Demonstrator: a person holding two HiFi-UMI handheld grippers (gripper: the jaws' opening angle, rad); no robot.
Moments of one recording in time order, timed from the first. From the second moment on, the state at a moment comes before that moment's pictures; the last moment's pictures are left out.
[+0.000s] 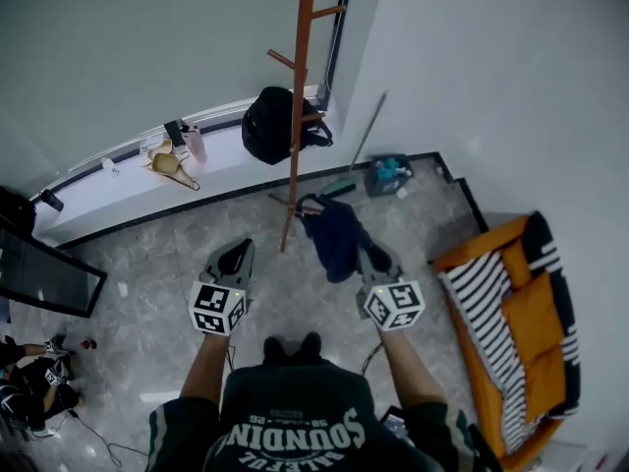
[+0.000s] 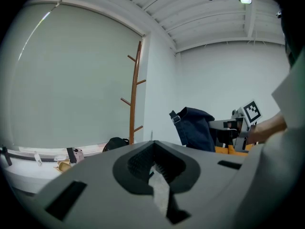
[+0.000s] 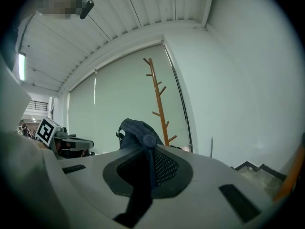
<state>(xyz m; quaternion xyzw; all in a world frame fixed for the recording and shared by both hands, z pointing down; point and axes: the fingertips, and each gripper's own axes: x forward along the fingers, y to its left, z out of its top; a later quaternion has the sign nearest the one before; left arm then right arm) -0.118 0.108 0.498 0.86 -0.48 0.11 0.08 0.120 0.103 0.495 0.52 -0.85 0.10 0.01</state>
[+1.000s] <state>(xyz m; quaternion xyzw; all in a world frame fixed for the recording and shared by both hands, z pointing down) -0.086 0.016 0.500 0.86 -0.49 0.10 0.09 0.146 0.019 0.507 0.50 -0.86 0.12 0.01</state>
